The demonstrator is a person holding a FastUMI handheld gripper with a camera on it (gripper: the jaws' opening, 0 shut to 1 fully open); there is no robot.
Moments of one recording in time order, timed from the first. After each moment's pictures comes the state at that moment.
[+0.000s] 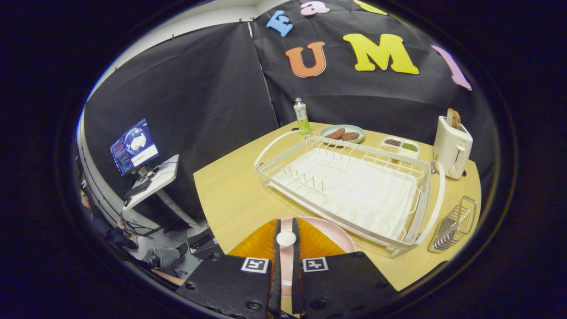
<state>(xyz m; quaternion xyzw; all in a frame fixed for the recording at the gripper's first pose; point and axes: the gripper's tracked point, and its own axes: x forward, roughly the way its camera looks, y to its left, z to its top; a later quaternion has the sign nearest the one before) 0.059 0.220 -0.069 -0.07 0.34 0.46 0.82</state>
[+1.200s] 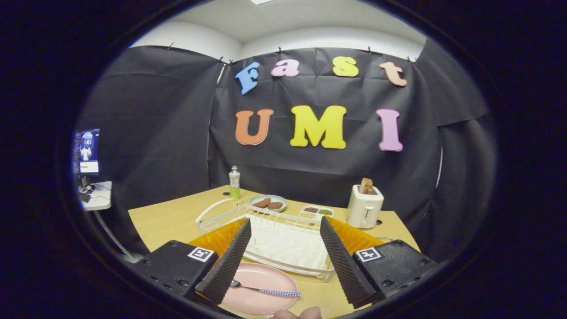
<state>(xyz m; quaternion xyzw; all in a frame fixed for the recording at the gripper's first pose) 0.066 0.161 0.035 -0.05 0.07 0.20 0.98</state>
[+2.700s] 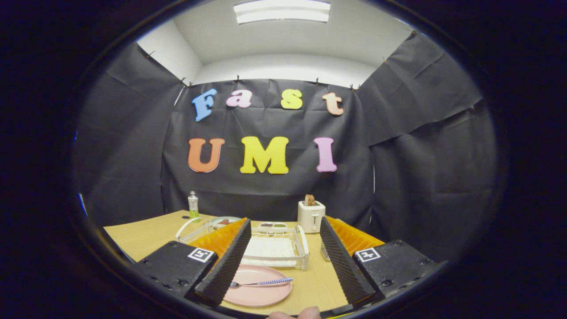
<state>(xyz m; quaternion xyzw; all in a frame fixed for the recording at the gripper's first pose) -0.044 0.138 0.033 0.01 -0.02 0.03 1.00</state>
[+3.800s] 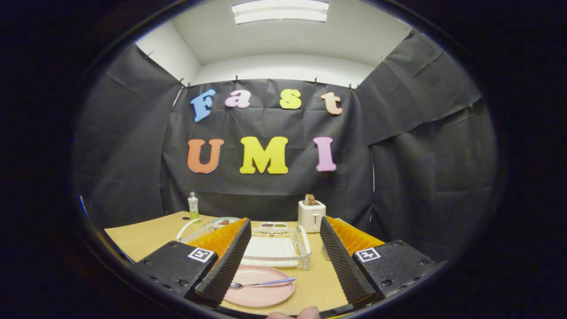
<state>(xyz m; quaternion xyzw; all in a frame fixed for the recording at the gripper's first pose) -0.042 0.139 0.034 0.02 -0.02 0.03 1.00</state>
